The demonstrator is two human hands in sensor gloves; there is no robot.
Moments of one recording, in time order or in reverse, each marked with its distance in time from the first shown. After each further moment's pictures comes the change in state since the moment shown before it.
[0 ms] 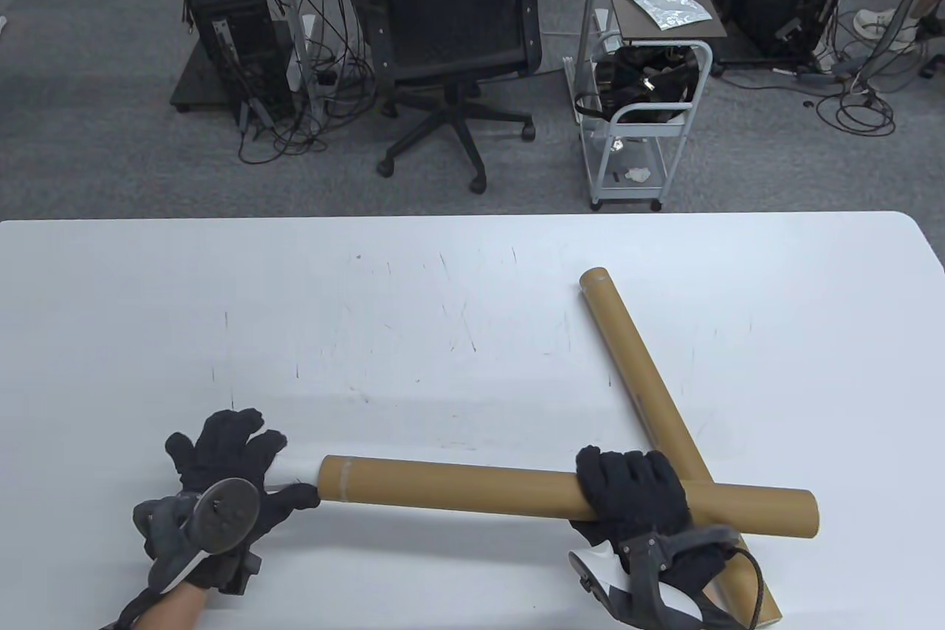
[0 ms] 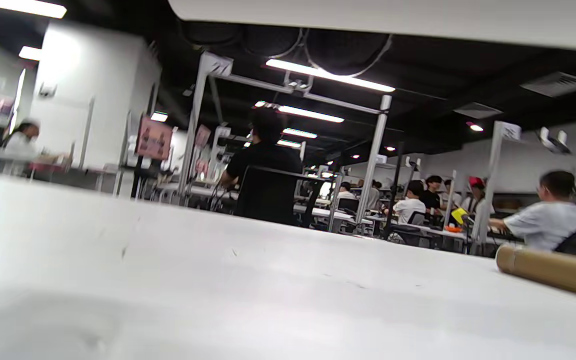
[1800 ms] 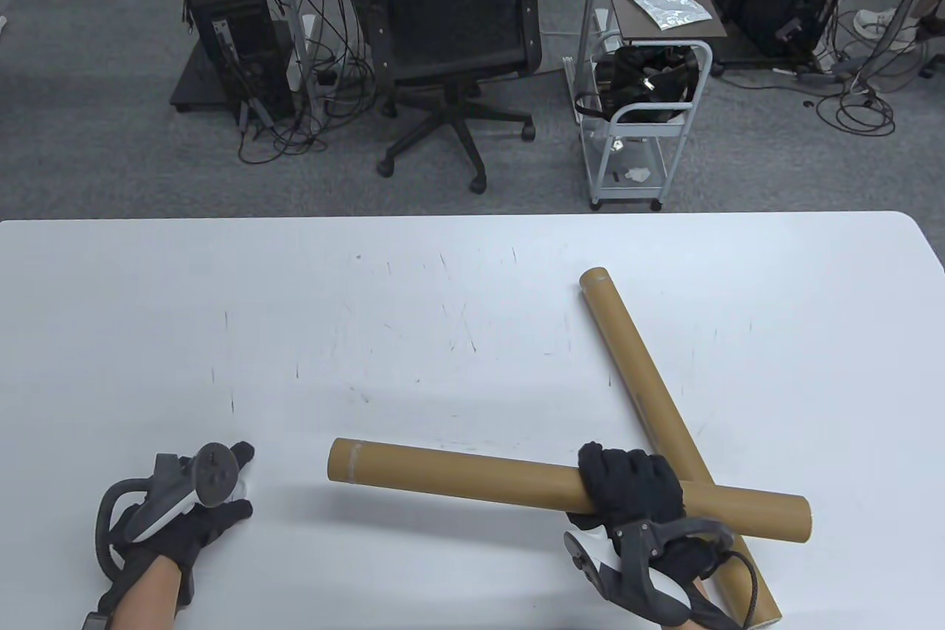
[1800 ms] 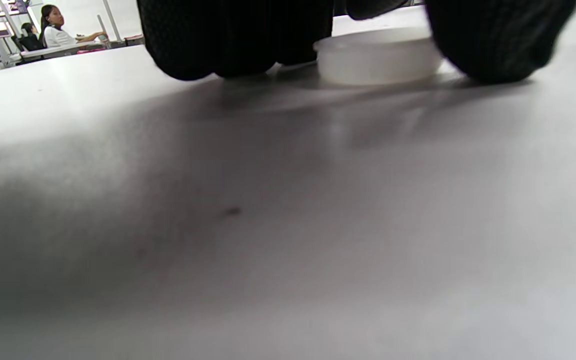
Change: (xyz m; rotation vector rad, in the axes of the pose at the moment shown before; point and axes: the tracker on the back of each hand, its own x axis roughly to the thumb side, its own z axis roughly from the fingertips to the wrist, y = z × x) left_hand -0.065 -0.051 -0.026 -0.523 0.115 -0.375; right_hand -0.002 0.017 -0.002 0.127 0.046 -0.010
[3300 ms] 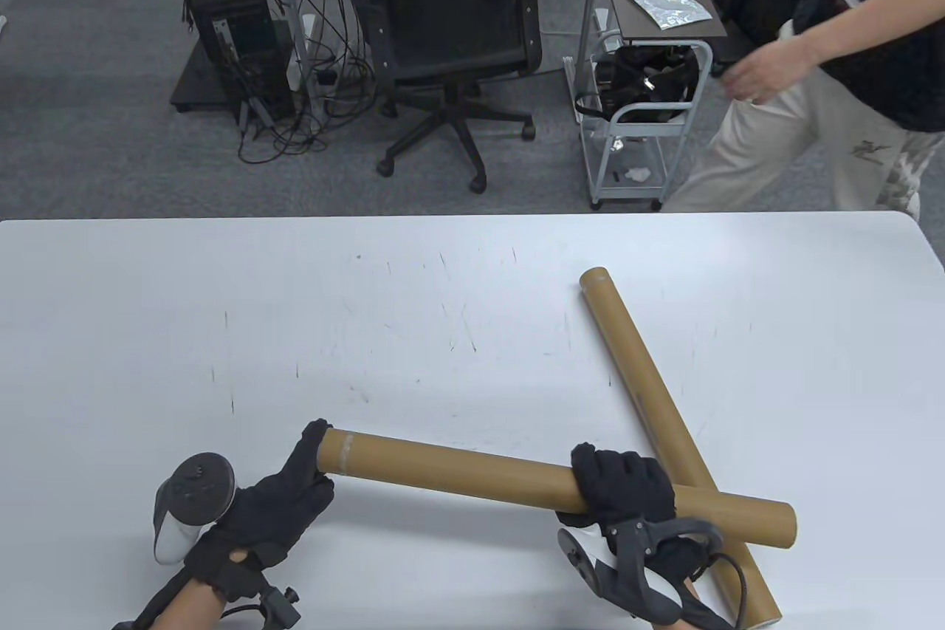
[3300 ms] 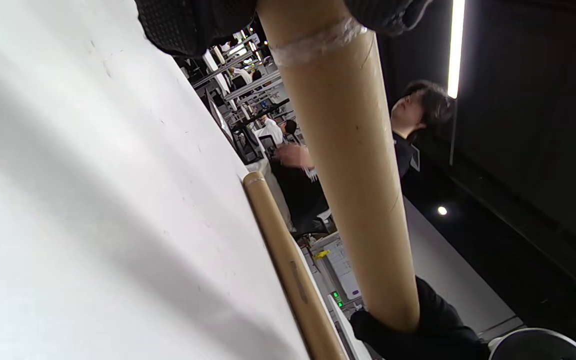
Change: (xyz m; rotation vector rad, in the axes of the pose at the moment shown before) left_hand 0.074 0.032 0.048 0.017 -0.671 1.091; right_hand 0.009 0.007 0.000 0.017 0.036 -0.057
